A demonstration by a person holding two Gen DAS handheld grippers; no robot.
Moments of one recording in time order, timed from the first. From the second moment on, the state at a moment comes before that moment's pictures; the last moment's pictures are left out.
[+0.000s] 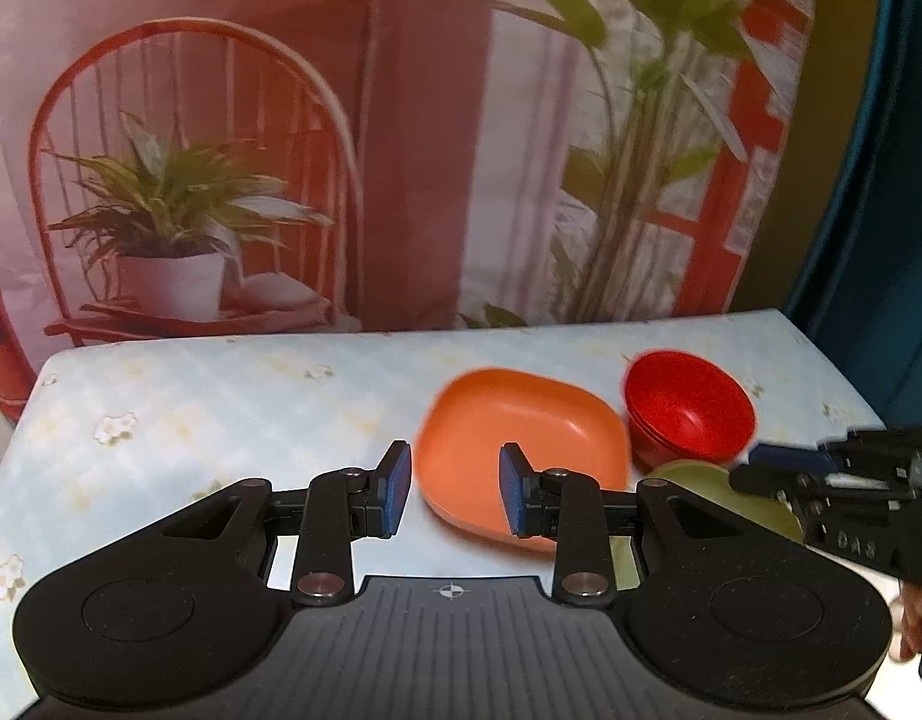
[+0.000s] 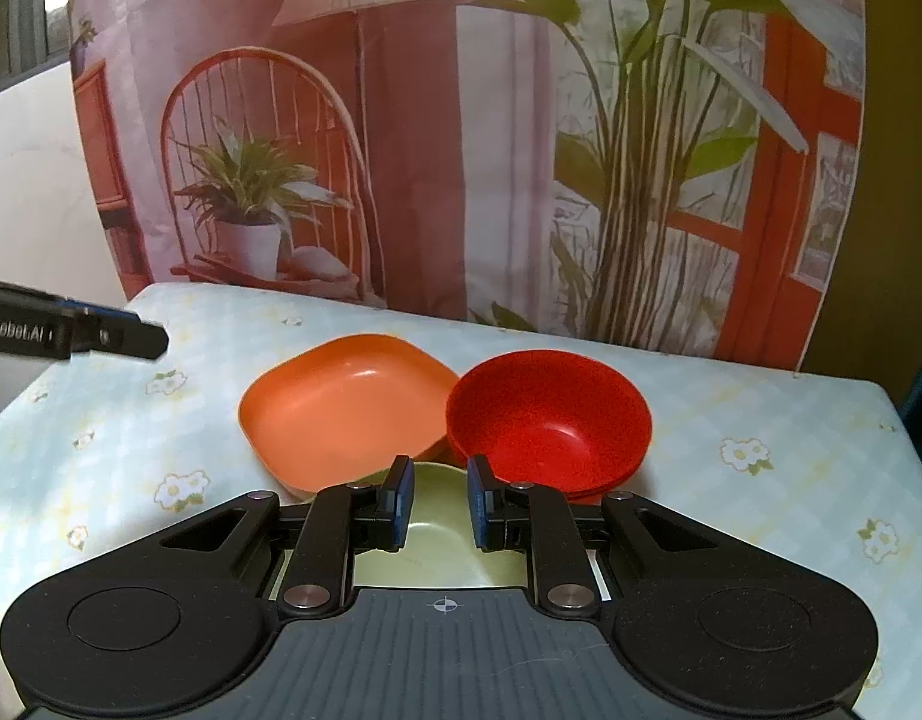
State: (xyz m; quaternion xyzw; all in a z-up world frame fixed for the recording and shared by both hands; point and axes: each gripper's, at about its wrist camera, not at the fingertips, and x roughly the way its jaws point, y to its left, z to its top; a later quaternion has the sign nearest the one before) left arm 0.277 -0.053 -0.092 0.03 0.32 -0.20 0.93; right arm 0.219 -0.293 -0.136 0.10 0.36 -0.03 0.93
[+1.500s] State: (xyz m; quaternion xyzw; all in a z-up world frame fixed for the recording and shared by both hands) left arm 0.363 -0.044 -0.185 0.04 0.40 -0.18 0.90; right arm 0.316 -0.268 -0.183 0.14 0.41 -0.06 0.90
